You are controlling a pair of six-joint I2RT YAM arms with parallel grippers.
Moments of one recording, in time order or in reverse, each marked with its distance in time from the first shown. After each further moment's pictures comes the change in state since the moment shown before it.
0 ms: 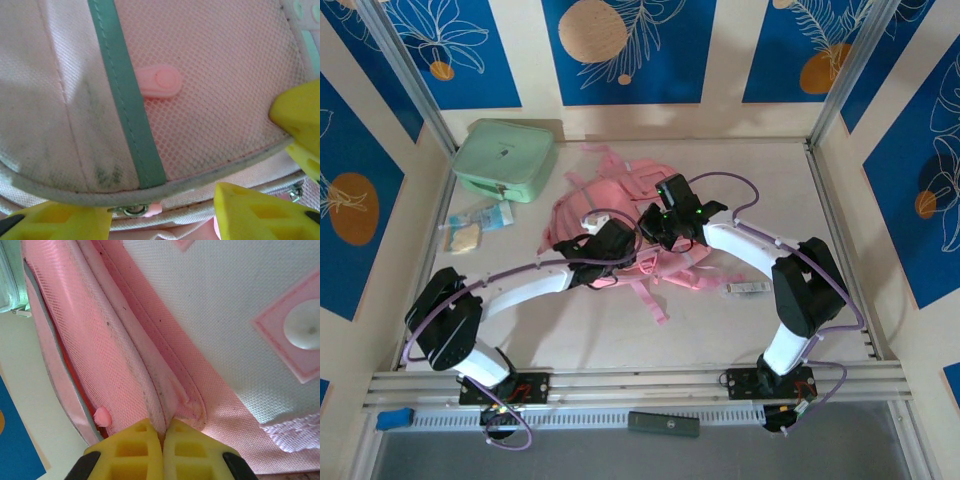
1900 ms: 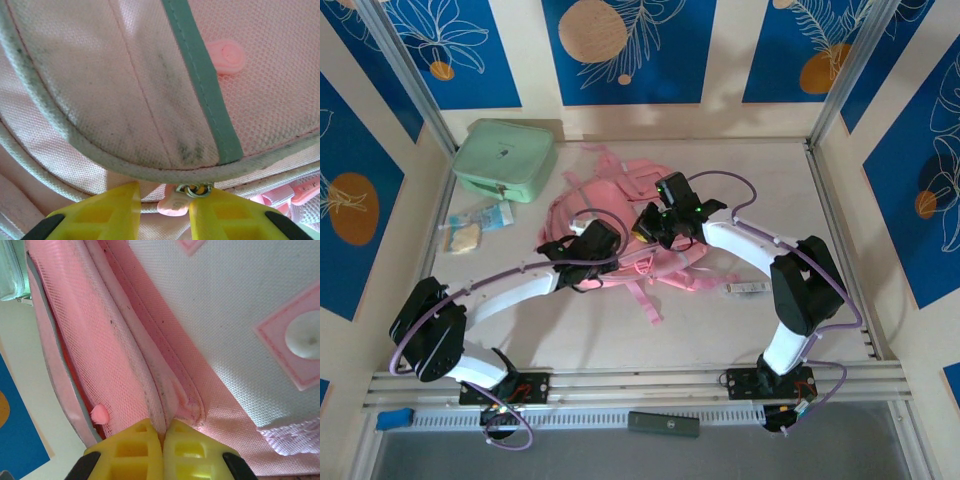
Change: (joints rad) left arm 0.067 -0.090 -0.064 -0.074 0.059 0.074; right arm -0.014 0.013 0.015 0.002 -0.049 -0.022
